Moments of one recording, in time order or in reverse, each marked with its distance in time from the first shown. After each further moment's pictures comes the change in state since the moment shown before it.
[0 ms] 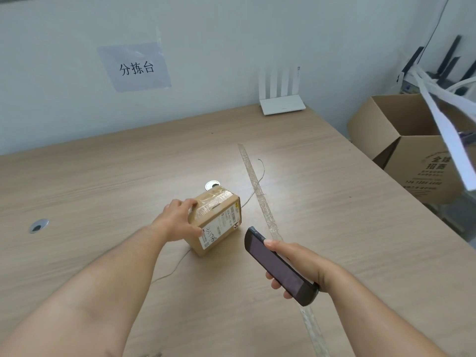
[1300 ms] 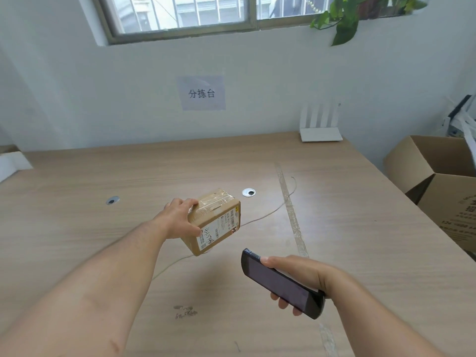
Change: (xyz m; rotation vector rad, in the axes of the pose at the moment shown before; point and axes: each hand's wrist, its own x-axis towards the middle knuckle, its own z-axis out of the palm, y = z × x) left_hand -0.140 -0.035 -0.035 -0.034 0.156 -0.151; right_hand -0.062 -0.005 0.058 -0.388 -0.214 0.016
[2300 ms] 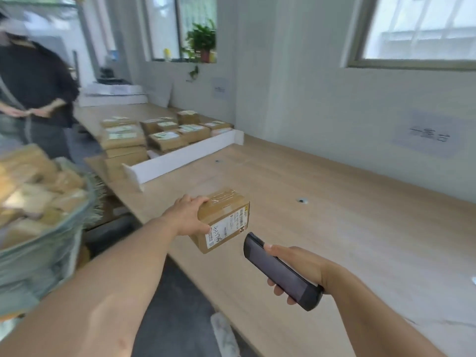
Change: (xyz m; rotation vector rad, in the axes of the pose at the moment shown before) left_hand -0.282 -0.410 -0.090 -0.142 0.343 -0.586; right_hand 0.107 -0.237 0.381 -0.421 -0.395 -0.254
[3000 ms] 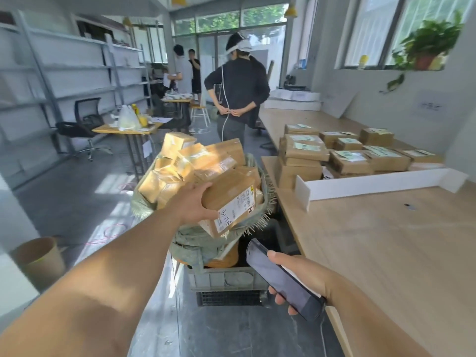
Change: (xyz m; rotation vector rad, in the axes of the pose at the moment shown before) left_hand -0.120 -0.345 -0.144 -0.054 0.378 -0.634; right_hand 0.205 -0.206 0.276 -0.265 -0.658 -0.067
